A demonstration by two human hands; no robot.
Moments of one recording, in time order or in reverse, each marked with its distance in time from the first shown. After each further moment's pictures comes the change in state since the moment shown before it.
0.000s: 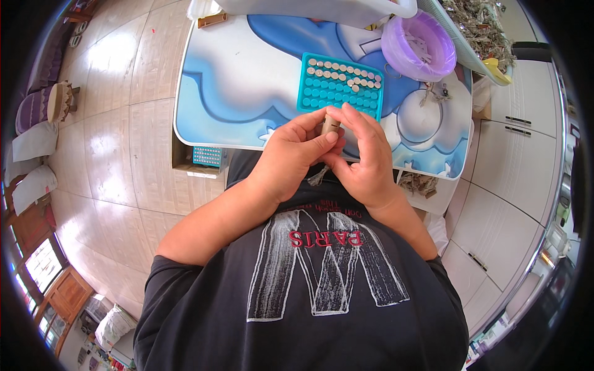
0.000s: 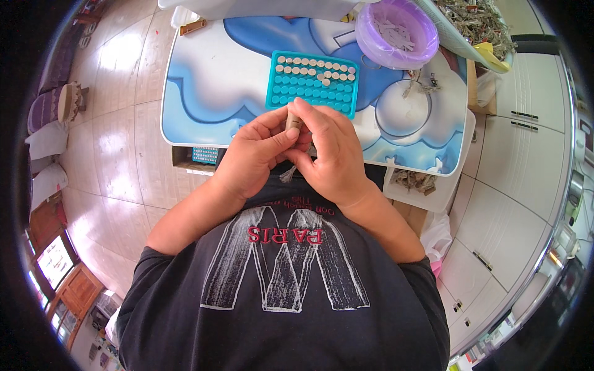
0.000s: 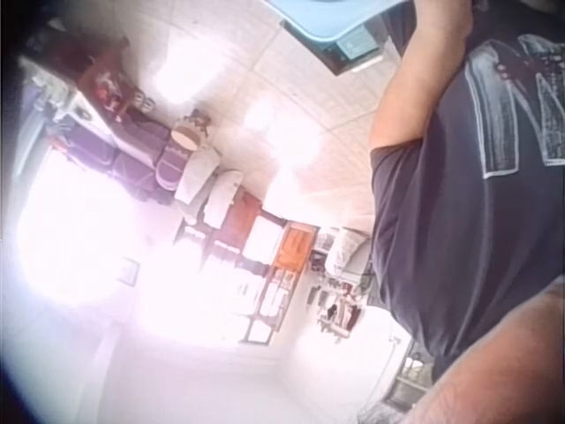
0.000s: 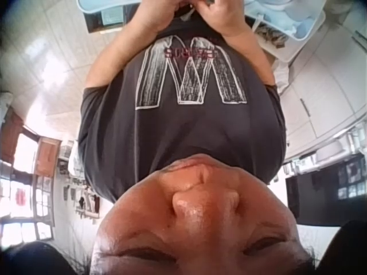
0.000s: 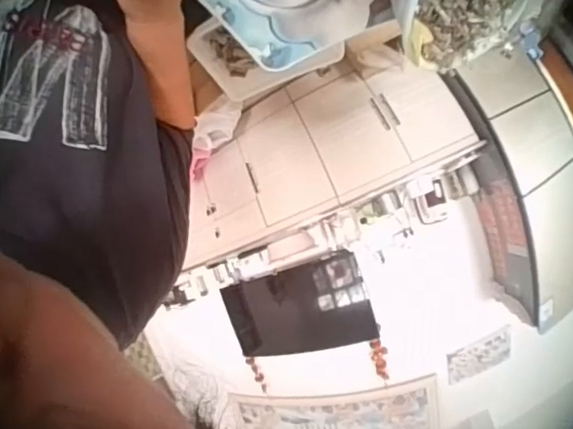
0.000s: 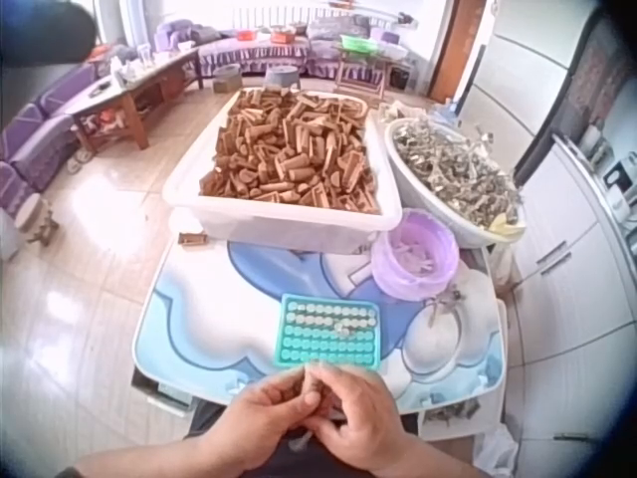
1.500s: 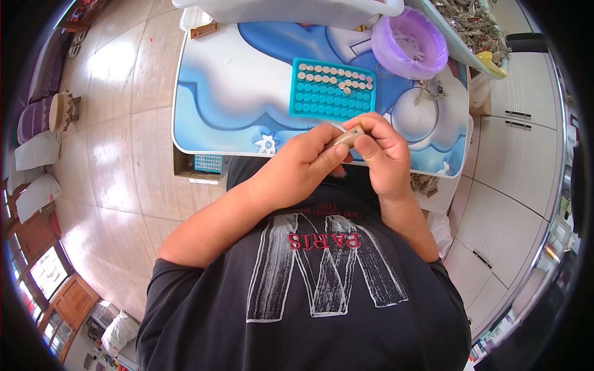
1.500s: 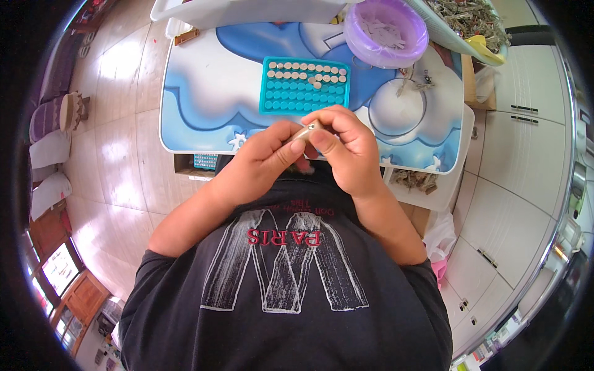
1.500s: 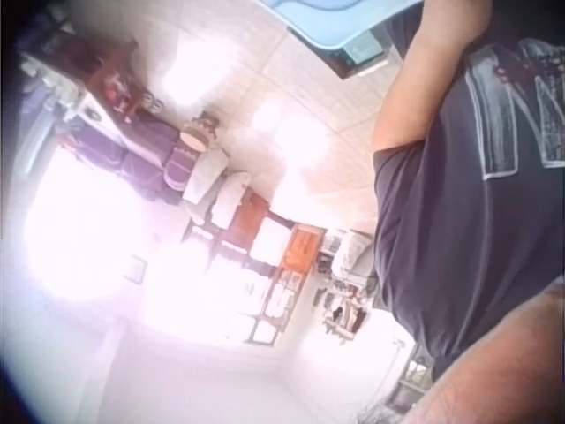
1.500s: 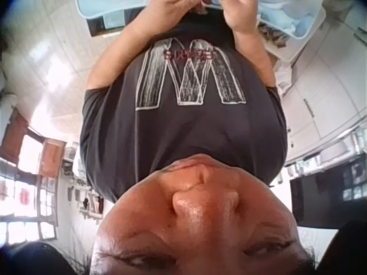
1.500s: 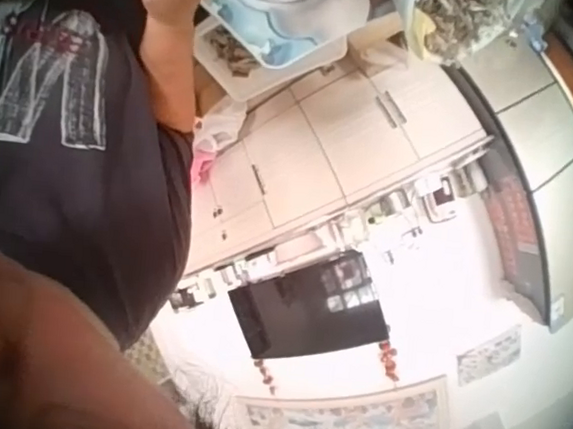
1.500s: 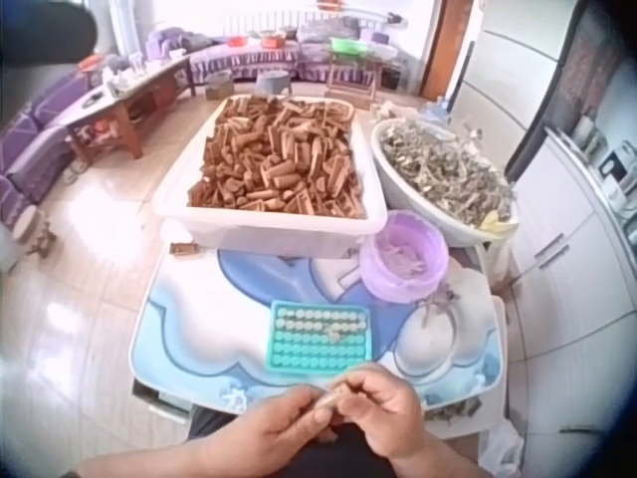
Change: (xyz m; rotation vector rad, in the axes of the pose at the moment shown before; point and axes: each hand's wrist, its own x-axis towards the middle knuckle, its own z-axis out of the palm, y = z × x) left_hand -0.002 0.013 0.012 1.035 -0.161 0.285; right_hand -0.001 0.006 -0.027 0.880 0.087 0.515
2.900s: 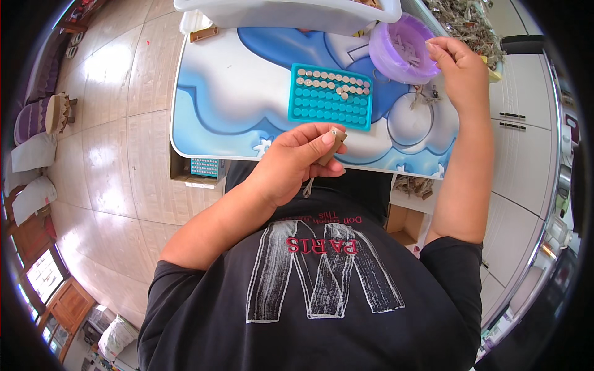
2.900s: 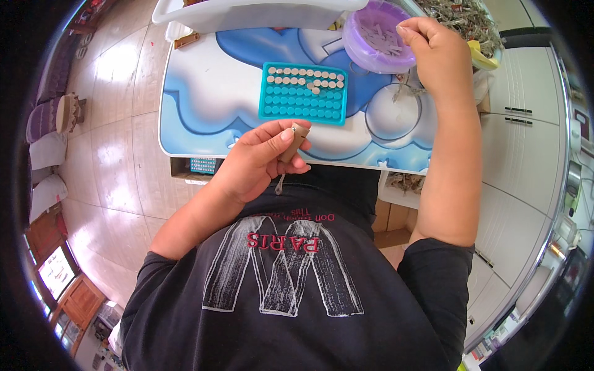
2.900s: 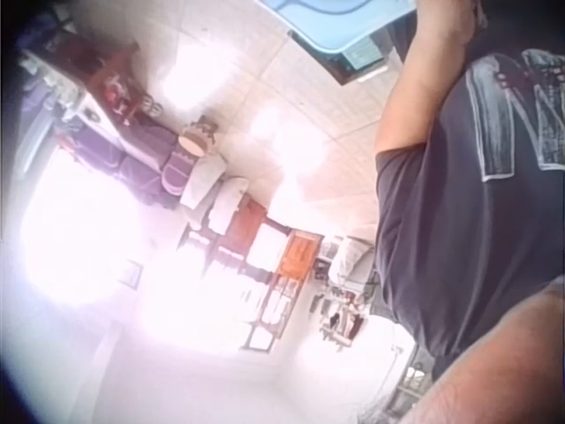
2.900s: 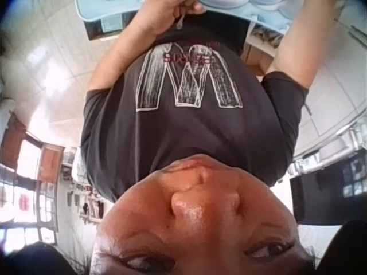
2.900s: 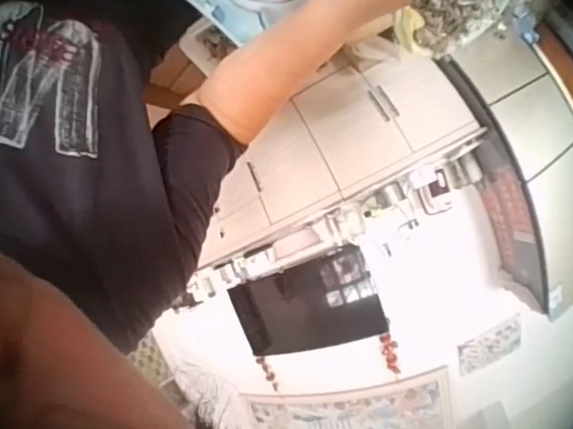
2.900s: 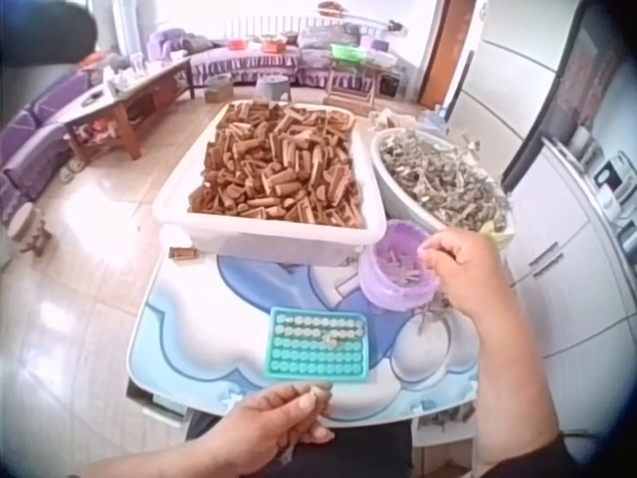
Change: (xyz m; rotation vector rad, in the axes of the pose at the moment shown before) left_hand 0.003 -0.008 0.000 -1.000 -0.006 -0.371; right_hand 0.113 -0.083 -0.084 -1.093 0.224 -0.091
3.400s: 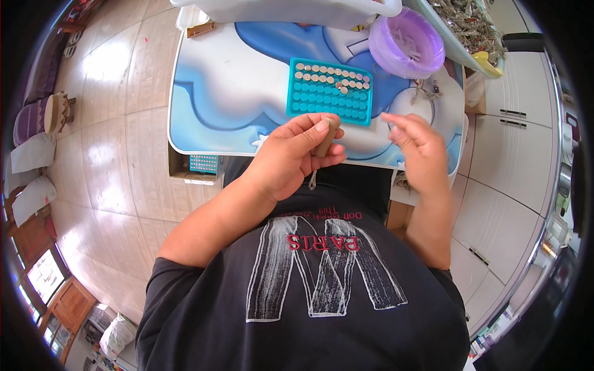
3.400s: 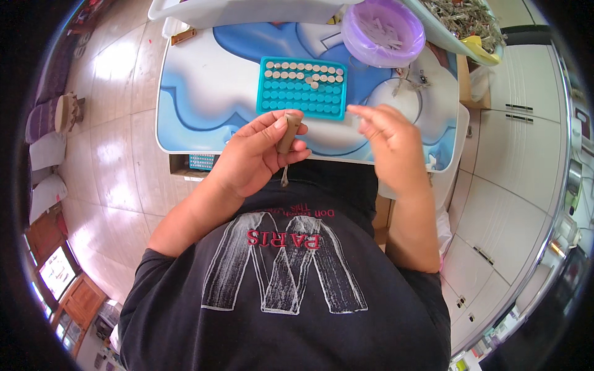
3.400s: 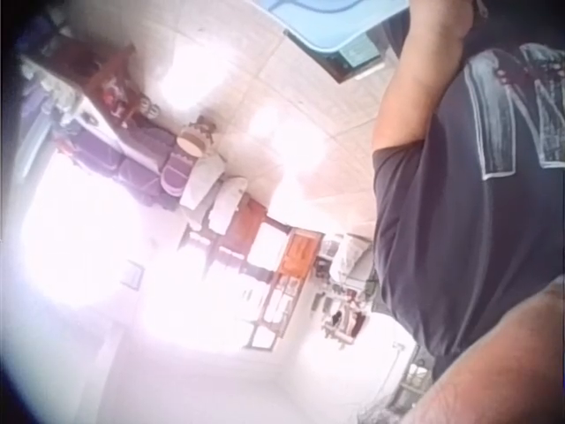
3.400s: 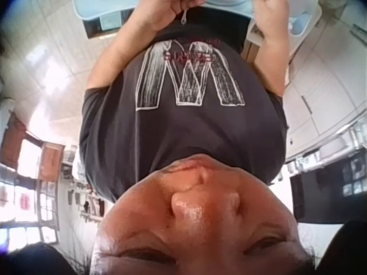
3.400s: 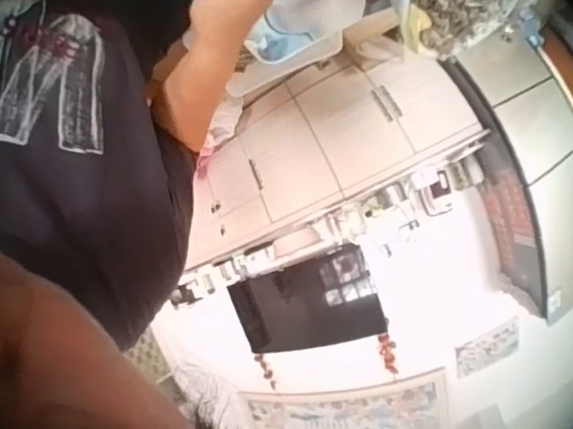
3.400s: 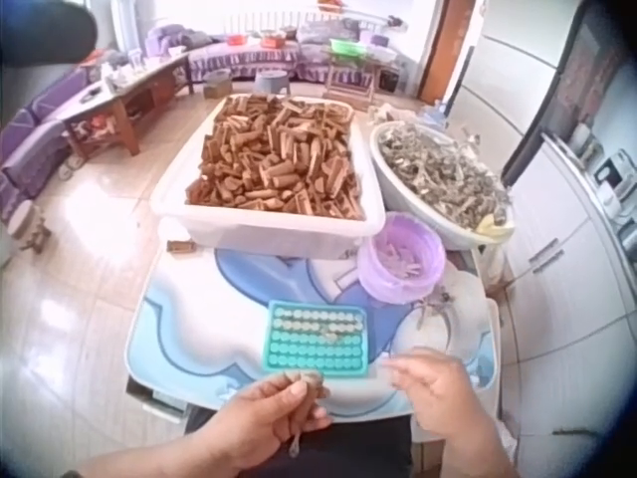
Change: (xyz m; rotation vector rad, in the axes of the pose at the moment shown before) left_hand 0.004 -0.003 -0.002 -0.172 0.016 0.047; right_hand -0.120 -0.012 0.030 0.318 -0.255 0.037
